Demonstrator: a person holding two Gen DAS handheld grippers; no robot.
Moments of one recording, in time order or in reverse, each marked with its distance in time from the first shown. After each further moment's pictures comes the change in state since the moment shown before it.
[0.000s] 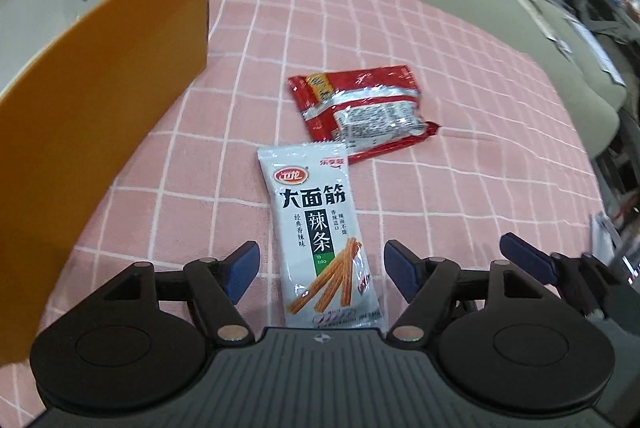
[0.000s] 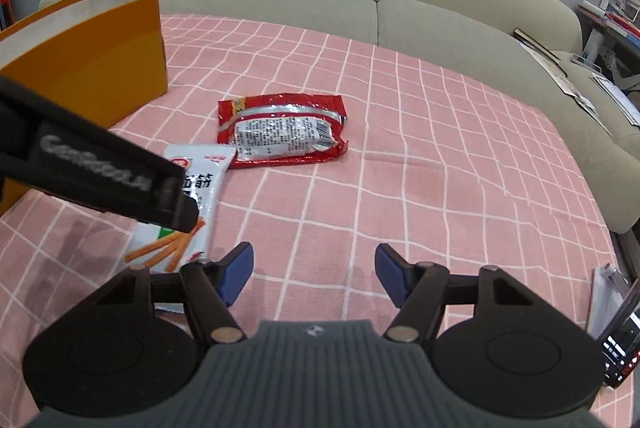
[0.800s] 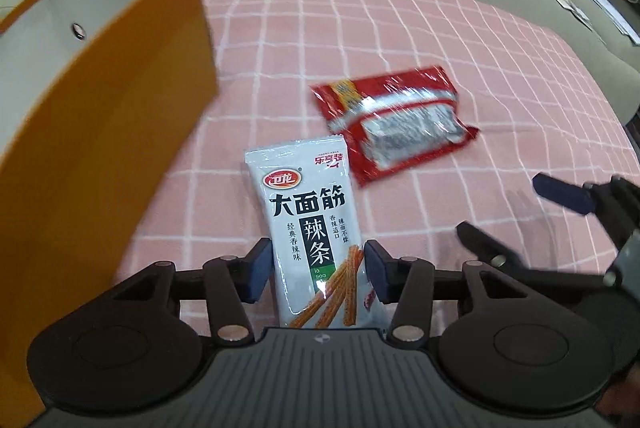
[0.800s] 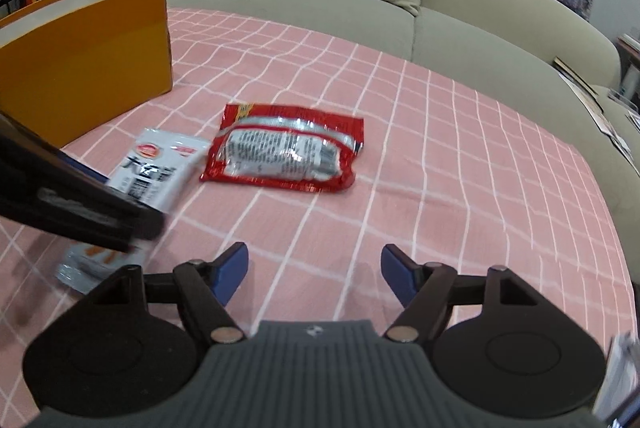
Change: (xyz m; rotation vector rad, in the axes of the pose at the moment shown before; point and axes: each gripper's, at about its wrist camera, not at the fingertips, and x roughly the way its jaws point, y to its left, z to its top) left arm 0.012 0.005 0.022 0.132 -0.014 0.116; right arm 0.037 -0.021 0.021 -0.132 -0.045 0.099
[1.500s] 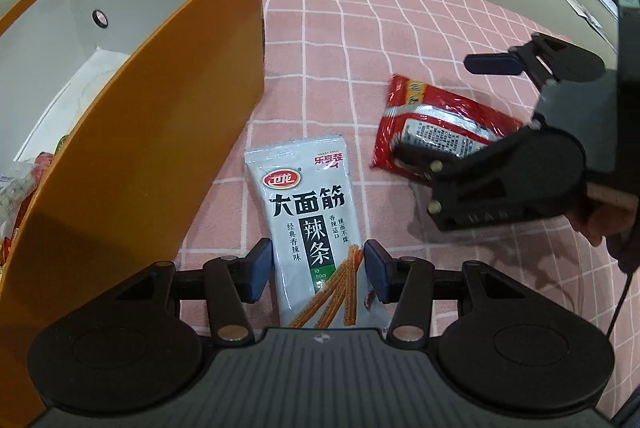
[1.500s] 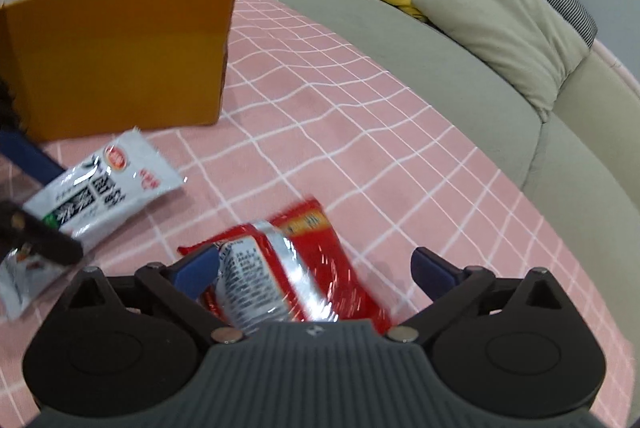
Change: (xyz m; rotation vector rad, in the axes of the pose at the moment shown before) left arm 0.008 0.029 0.008 -0.025 0.041 -0.008; right arm 0.087 0.008 0.079 -0.389 -0.076 0.246
